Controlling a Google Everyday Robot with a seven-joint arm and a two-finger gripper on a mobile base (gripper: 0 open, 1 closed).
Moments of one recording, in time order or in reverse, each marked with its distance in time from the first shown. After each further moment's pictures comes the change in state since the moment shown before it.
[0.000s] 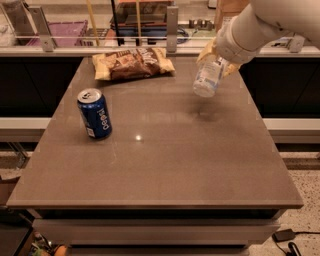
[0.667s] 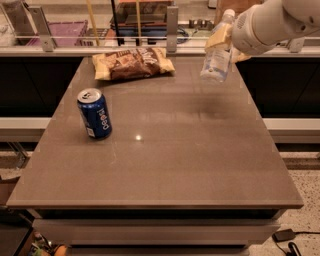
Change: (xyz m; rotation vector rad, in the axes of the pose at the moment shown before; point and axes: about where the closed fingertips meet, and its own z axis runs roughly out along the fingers) arm -0.029 -0.001 -0.027 -0.145 -0.107 -0.103
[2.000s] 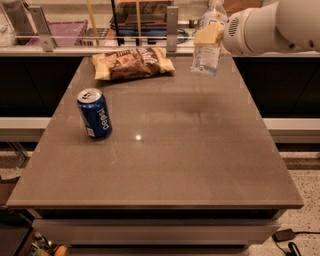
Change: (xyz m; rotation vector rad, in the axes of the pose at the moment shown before) arm -0.001 0.042 -0.010 -0.134 -0.190 -0.189
